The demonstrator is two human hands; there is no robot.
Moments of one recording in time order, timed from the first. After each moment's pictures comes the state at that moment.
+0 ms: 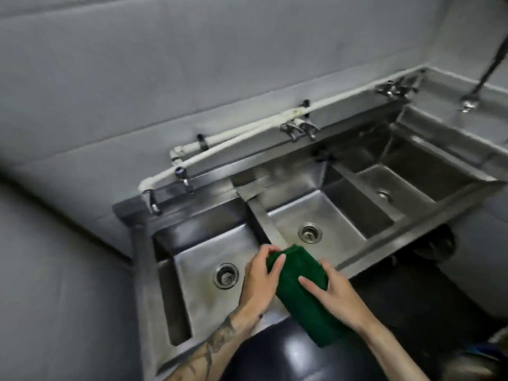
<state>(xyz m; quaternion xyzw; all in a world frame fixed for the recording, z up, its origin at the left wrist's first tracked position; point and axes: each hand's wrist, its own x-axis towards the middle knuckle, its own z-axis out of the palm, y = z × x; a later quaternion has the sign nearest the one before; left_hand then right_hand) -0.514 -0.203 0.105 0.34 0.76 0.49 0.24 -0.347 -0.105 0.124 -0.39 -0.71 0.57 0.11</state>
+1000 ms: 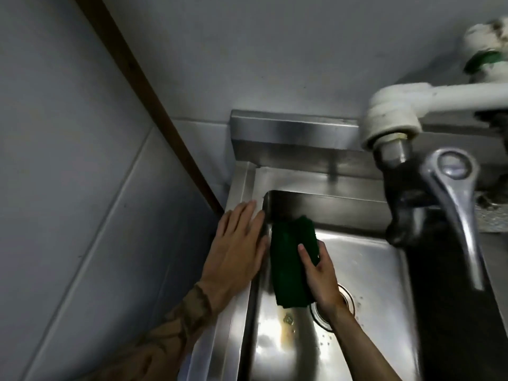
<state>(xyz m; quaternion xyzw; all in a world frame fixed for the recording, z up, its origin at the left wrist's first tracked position) -0.911 -0.367 -0.156 0.30 0.95 0.10 -0.01 -0.823 -0.182 -0.216 -0.33 -0.66 0.68 -0.02</state>
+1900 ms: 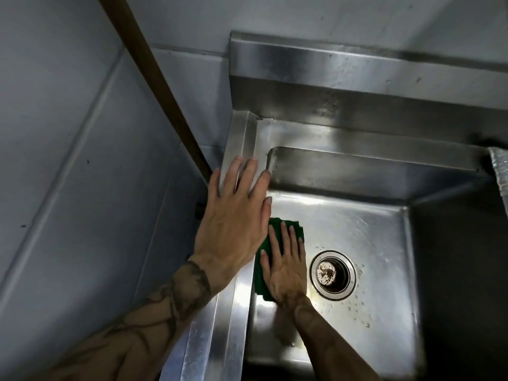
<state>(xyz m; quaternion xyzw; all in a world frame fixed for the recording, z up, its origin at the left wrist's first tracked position) -0.913 -0.368 -0.157 0.29 0.96 0.07 -0.02 -0.793 -0.251 -0.352 -0.14 -0.98 0.14 -0.04</state>
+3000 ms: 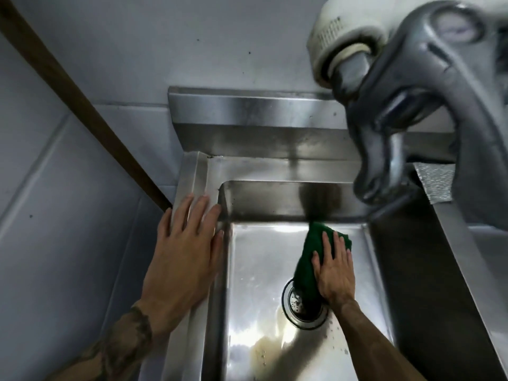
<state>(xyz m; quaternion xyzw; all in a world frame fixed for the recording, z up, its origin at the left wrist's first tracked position) -0.912 -0.372 -0.162 0.30 0.95 0.08 0.00 -0.778 -0.069 -0.358 -0.30 -0.95 0.11 0.00</state>
